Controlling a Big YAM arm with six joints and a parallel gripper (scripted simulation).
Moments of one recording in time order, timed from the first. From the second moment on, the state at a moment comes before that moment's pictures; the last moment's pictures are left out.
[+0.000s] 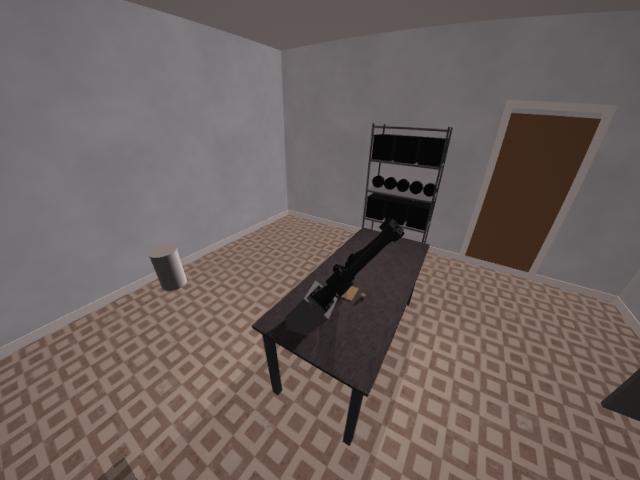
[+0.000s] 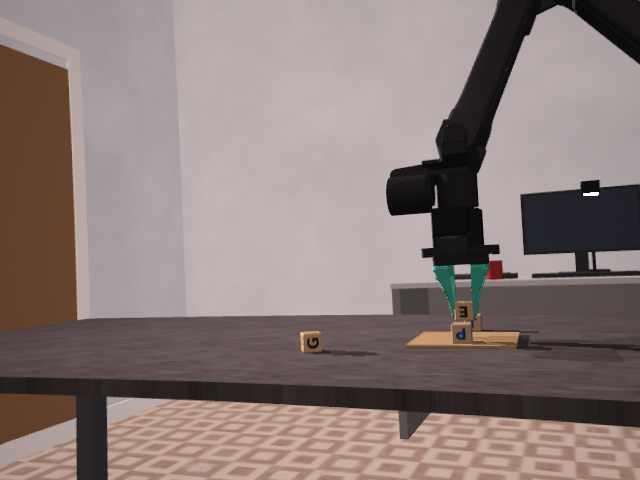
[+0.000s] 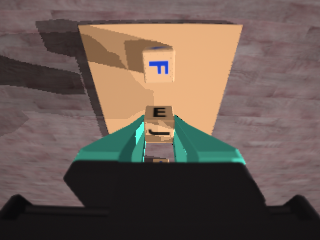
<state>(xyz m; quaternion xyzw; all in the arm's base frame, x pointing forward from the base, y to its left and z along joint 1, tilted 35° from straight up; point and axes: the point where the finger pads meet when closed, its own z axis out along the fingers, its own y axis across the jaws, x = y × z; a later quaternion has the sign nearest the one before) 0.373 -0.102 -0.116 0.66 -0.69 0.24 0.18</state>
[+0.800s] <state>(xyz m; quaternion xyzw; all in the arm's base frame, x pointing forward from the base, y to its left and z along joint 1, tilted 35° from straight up) 0.379 -0.113 -0.135 0.67 -0.68 0.24 0.18</state>
